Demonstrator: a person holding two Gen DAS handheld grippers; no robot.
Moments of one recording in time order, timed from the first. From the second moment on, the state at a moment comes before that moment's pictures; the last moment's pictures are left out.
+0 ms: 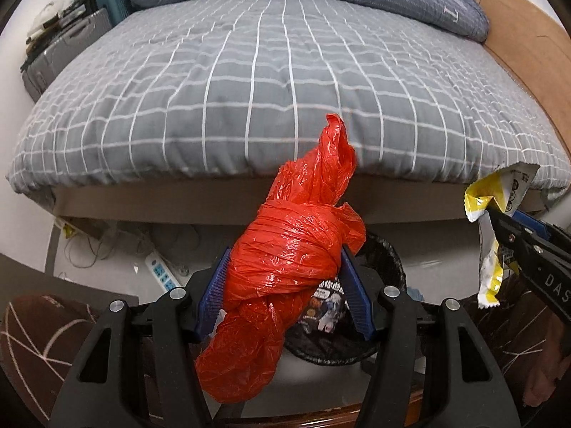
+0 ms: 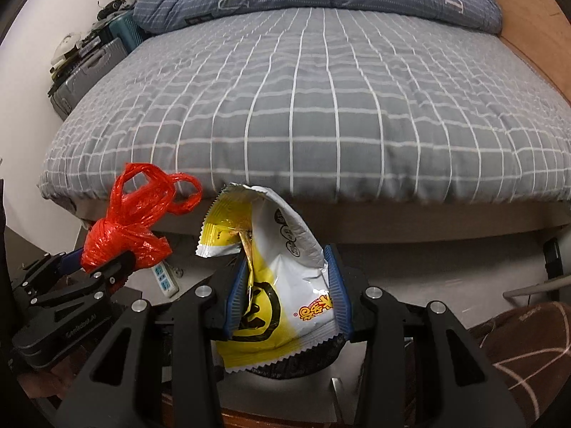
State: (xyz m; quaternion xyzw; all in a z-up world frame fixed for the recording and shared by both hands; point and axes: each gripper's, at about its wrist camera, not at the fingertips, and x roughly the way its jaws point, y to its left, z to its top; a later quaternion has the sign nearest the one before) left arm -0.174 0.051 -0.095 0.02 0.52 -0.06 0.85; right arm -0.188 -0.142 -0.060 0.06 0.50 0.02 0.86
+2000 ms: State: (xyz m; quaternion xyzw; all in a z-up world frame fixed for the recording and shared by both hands) left arm -0.141 -0.038 -0.188 0.07 0.58 -0.12 0.80; right arm -0.173 -0.223 -0.148 0.07 0.54 -0.06 0.84
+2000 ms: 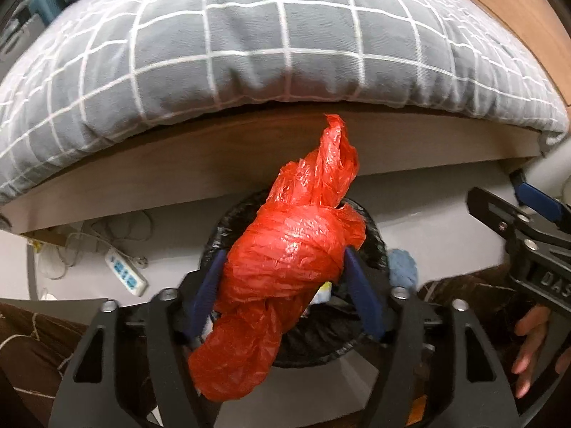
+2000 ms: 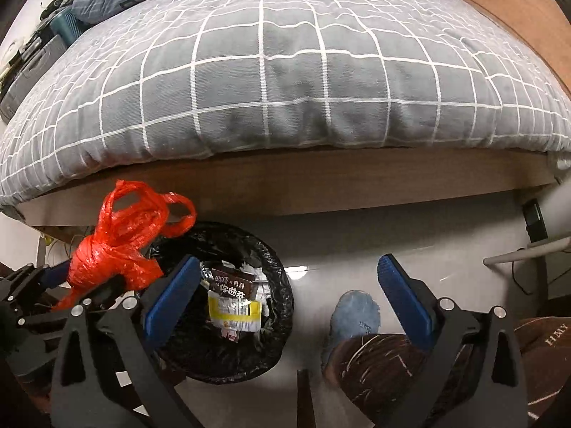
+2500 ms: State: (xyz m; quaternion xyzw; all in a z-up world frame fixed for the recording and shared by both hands) left arm -0.131 -0.002 -0.108 0.04 0.51 -0.06 0.86; right arm -0.163 -0.190 -0.087 0.04 0.50 -0.04 0.87
